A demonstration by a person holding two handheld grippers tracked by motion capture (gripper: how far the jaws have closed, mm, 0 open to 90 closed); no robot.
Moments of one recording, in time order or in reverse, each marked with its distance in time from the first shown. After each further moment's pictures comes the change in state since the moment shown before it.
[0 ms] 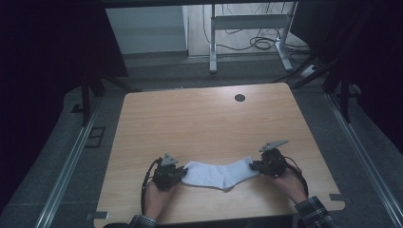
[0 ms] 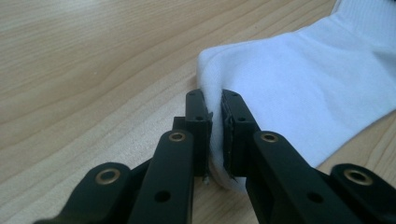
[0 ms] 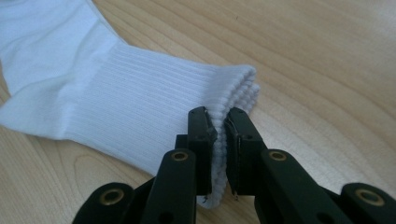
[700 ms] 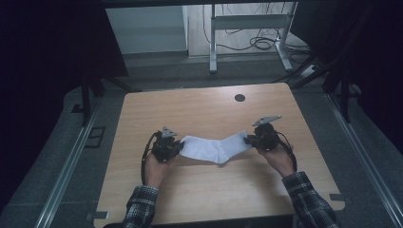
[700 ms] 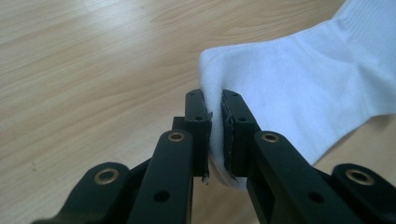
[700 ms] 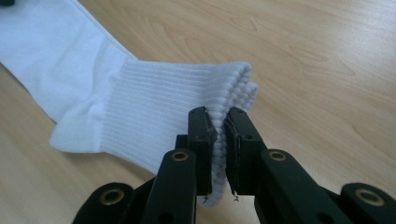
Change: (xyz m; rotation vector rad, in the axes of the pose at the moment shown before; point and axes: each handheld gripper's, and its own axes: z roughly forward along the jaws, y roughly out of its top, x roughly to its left) left arm 0.042 0.074 0.012 -0.021 0.124 0.050; right arm -0.025 0.075 0.007 -0.090 -0.100 0.004
